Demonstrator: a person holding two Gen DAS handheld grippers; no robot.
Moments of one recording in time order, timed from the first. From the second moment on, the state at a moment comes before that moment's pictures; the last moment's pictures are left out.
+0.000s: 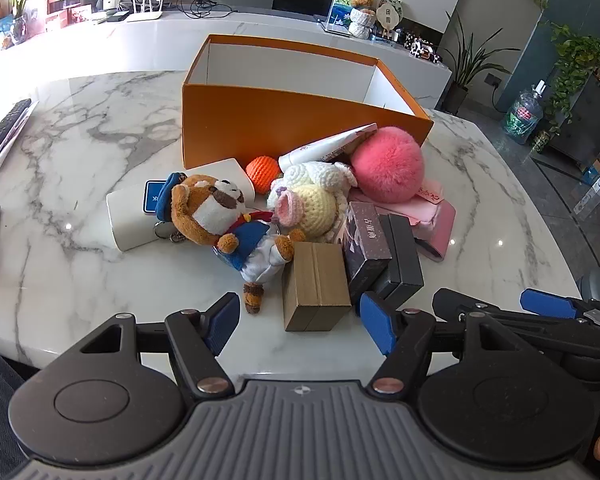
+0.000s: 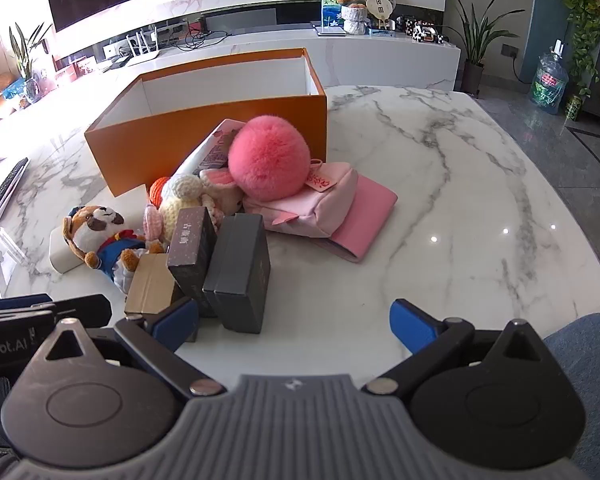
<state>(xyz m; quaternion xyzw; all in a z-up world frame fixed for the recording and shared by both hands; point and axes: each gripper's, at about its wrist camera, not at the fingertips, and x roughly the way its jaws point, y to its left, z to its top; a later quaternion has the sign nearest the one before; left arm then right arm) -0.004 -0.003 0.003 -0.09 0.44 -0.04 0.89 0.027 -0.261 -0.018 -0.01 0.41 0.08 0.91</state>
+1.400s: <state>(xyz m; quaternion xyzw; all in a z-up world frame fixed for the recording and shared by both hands) -0.004 -0.002 -0.005 -0.09 0.45 -0.03 0.89 0.029 -0.255 -0.021 -0.02 0.42 0.08 0.90</state>
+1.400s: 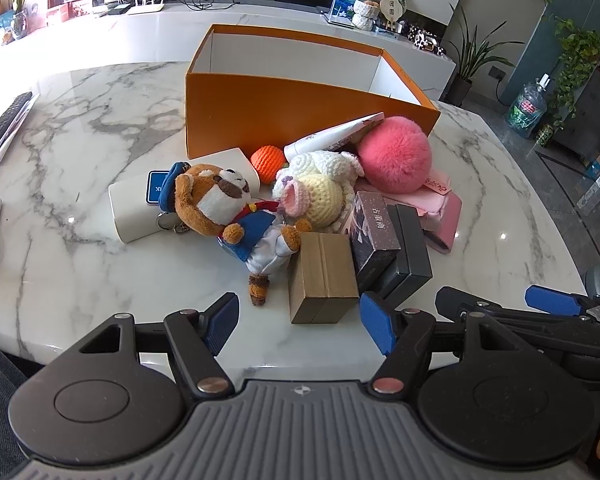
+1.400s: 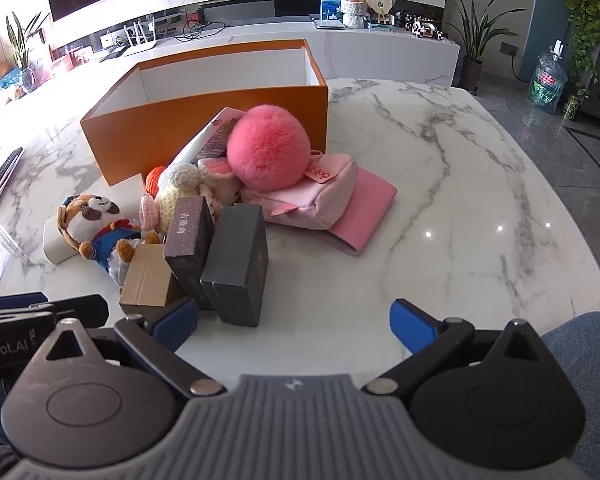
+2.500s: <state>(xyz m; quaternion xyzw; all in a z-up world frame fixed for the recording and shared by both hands) 0.049 -0.015 0.016 -0.03 0.49 -0.05 0.87 0.075 -0.248 -0.010 -0.07 0.44 0.08 0.89</state>
